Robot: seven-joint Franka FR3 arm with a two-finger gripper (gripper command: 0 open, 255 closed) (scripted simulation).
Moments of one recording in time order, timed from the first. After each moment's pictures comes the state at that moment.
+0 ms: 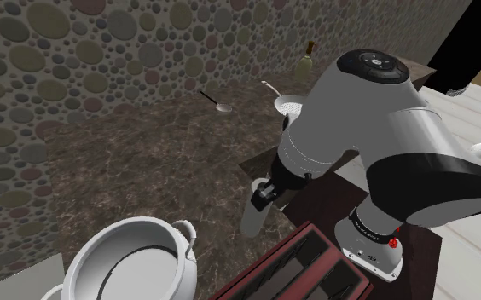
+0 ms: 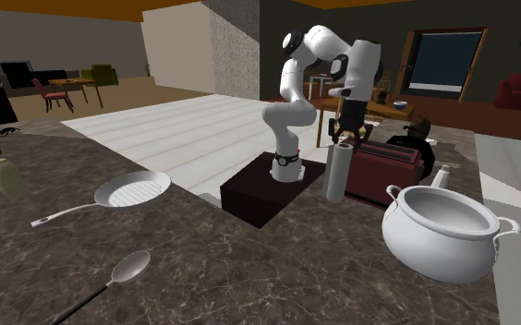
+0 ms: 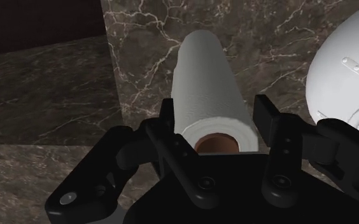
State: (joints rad) arm 0.30 -0.76 0.62 -2.61 0.28 2.06 0.81
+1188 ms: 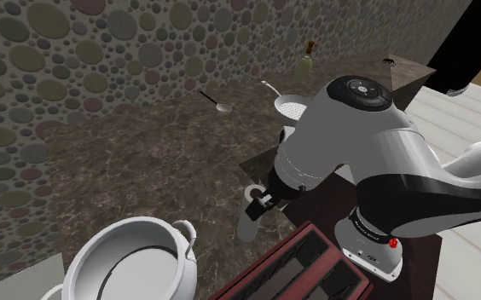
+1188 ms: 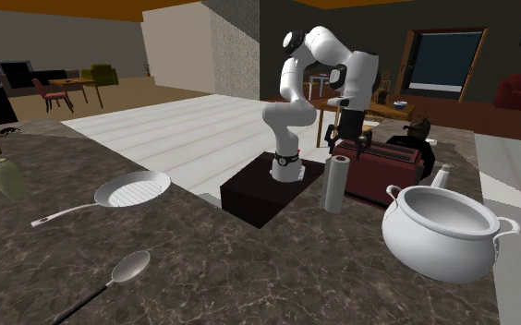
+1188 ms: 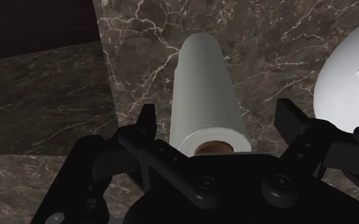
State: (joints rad) arm 0.31 -0.73 0.65 -2.67 0.30 2.15 0.82
